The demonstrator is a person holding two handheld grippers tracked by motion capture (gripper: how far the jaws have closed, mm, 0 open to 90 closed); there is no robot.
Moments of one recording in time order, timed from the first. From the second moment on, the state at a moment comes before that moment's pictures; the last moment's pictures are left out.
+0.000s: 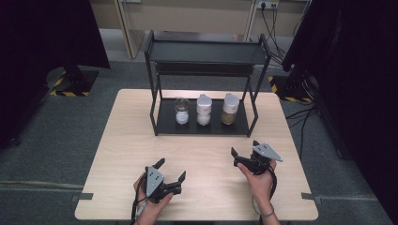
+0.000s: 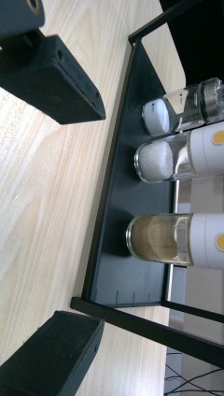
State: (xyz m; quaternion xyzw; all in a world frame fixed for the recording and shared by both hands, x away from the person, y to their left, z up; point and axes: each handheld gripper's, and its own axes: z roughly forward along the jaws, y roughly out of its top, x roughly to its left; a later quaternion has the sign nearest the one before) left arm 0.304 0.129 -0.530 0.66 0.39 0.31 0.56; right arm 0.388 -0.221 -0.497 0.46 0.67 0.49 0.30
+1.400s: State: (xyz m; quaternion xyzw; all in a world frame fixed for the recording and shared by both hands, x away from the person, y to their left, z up) left arm 0.304 0.129 -0.530 0.66 0.39 0.31 0.56; right arm 0.361 -0.245 -0.495 0.46 0.67 0.49 0.31
